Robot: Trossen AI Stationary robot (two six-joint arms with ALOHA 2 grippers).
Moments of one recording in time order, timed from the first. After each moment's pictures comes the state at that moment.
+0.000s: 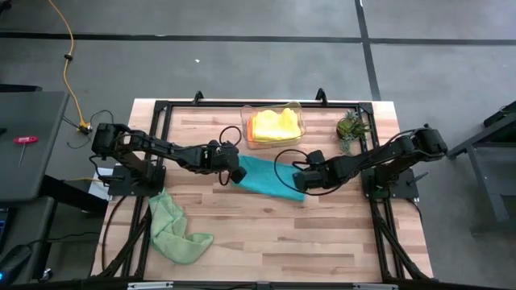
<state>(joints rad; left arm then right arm) 0.14 1.58 0.76 -0.20 -0.47 -0.62 0.19 1.49 0.90 -0.79 0.46 1.37</state>
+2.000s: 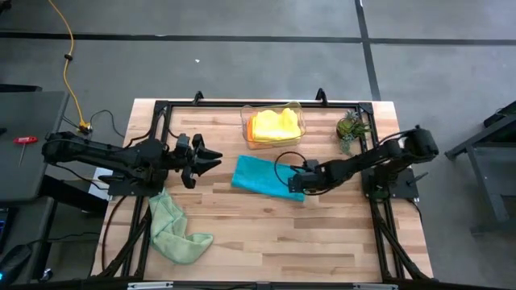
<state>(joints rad) 0.03 0.75 0.38 0.49 -0.12 -0.41 0.16 1.58 0.78 -0.48 0.18 1.57</state>
